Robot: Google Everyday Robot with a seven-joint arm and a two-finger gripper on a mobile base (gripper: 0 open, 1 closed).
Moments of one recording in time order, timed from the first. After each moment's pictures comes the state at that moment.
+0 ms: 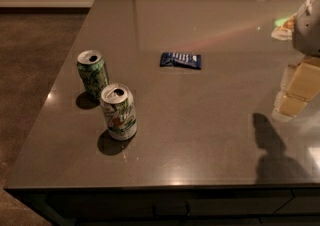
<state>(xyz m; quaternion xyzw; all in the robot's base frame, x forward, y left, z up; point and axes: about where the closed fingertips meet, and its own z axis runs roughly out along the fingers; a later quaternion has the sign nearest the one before) 0.438 -0.217 0.977 -0.60 0.78 -0.03 0.16</state>
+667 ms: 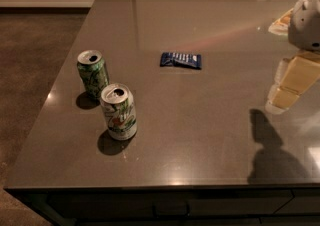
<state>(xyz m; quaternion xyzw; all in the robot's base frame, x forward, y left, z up) 0.452 -0.213 0.979 -0.60 0.78 -0.03 0.18</state>
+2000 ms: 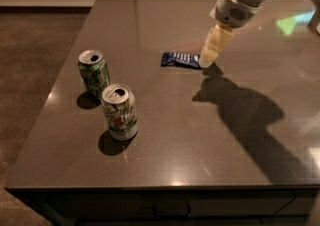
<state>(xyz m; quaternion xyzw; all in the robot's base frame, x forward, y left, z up) 0.640 -0.140 0.931 -0.60 0.77 0.04 0.24</state>
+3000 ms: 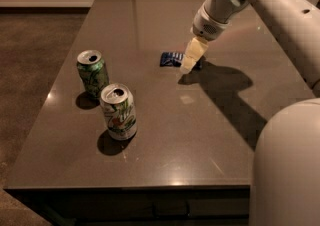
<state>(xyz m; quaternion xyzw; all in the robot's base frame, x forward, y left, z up) 0.693 -0.100 0.862 -0.60 0.77 0.08 0.21</state>
